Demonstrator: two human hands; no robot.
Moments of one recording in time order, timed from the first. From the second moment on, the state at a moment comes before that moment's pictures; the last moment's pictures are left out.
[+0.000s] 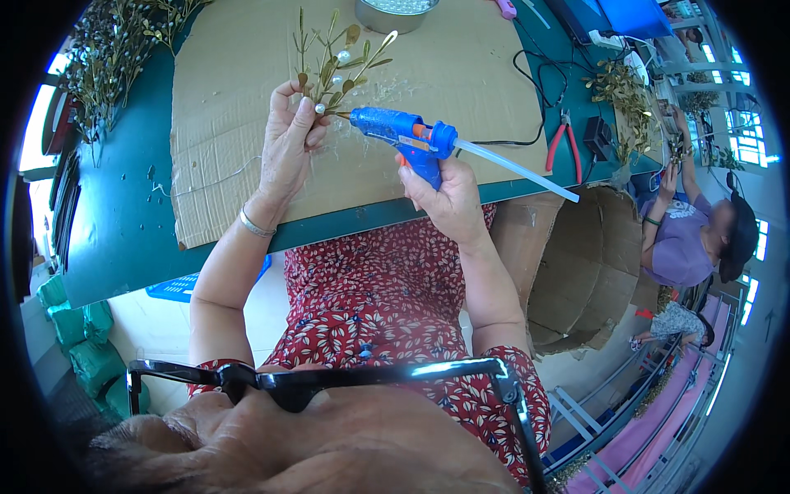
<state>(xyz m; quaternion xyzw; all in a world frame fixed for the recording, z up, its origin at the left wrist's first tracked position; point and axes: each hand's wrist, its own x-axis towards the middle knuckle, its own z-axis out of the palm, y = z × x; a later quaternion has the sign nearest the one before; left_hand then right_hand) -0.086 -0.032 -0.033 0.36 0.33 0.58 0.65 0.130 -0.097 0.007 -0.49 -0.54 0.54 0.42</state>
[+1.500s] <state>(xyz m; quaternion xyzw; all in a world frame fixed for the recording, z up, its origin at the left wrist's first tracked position) -0.105 -0.017 0.014 0.20 0.26 0.65 0.68 0.158 0.120 0.066 -0.53 -0.75 0.12 0.37</state>
